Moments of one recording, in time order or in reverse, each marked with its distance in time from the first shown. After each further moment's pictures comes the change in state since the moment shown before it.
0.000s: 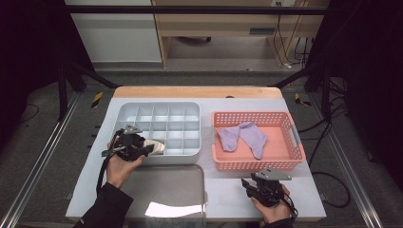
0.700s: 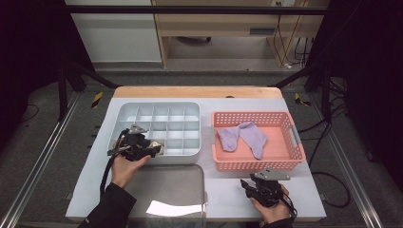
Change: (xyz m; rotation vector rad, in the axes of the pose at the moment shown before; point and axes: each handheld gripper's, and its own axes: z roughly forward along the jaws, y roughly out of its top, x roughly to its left) left arm -0.002 0.001 0.005 -0.048 -0.054 -0.014; right arm 0.001 0.000 0.001 0.005 0.005 -0.009
